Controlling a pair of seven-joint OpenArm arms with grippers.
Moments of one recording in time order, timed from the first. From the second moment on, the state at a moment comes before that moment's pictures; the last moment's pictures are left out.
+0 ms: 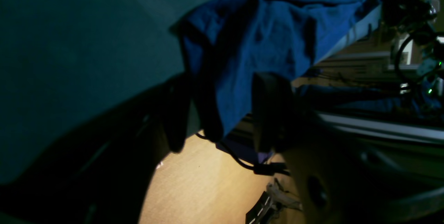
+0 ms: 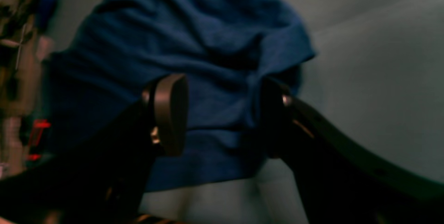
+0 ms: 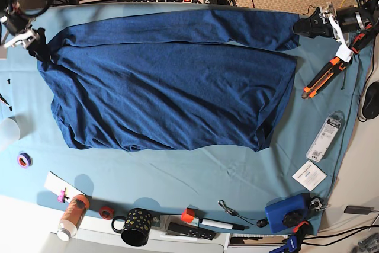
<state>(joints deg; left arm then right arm) 22.2 -25.0 -26.7 79.8 -84.2 -43.3 80.9 -15.8 18.9 63.7 86.5 73.2 39.4 -78.2</state>
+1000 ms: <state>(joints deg) 22.2 -25.0 -26.7 79.8 -84.2 -43.3 81.0 -21.5 -4.1 75.5 86.5 81.2 39.6 -78.0</state>
